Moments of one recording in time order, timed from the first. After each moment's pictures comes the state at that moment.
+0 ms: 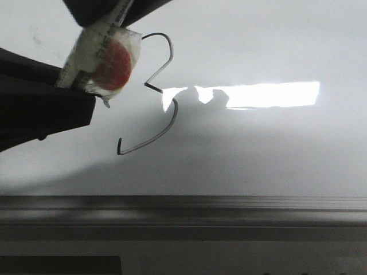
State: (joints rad) left arm -0.89 0.96 -0.22 0.18 -0.49 0.15; right arm 0.92 1.23 -1.04 0.36 0.55 -0.30
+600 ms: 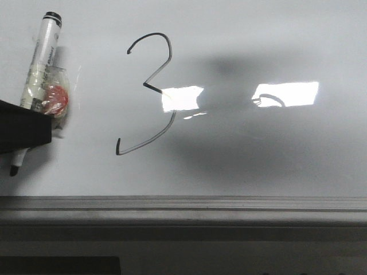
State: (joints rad) left arm -0.89 0.96 -0.22 -0.48 -0.34 -0.07; right arm 0.77 1.07 -1.04 0.35 0.55 -0.30
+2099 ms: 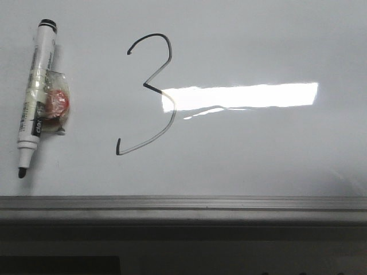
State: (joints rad) left arm -0.89 0.32 -0.21 -0.44 -0.18 0.42; right arm 0.77 0.43 -0.43 0.27 0.16 -0.31
